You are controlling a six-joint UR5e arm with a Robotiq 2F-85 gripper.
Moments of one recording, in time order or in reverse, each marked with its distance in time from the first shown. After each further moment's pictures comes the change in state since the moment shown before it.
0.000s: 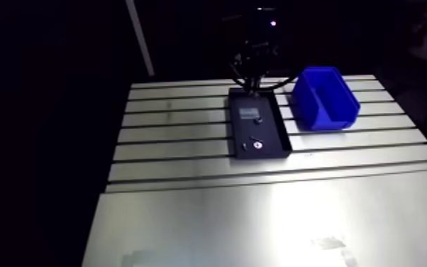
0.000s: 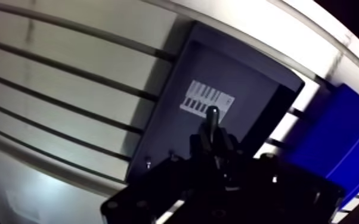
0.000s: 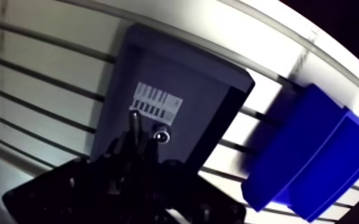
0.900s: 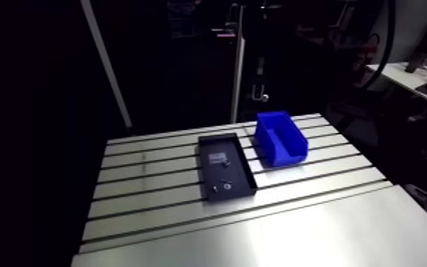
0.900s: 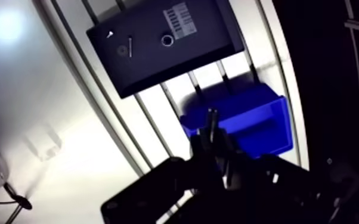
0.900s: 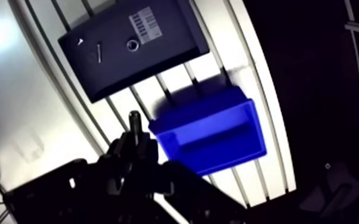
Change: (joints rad) arm -0.144 -0.214 -0.026 0.117 -0.040 -0.905
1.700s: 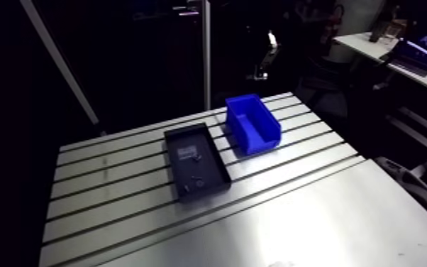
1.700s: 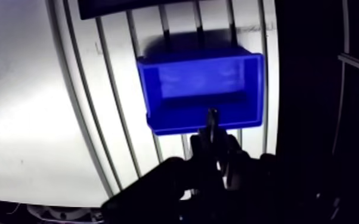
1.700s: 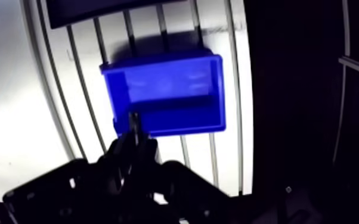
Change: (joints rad) arm -0.147 0.089 -0.055 -0.060 0.001 -0.411
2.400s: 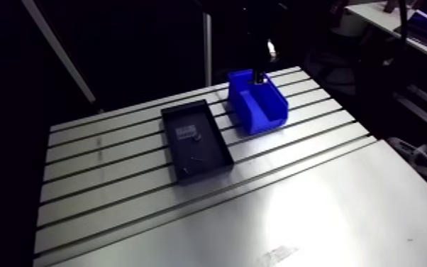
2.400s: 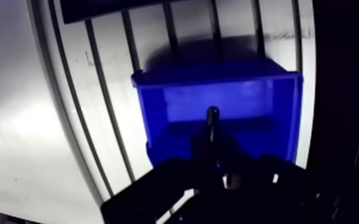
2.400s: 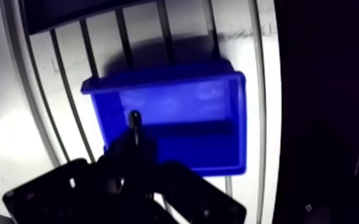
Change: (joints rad) arm 0.002 0.118 0.048 -0.072 -0.012 0.016
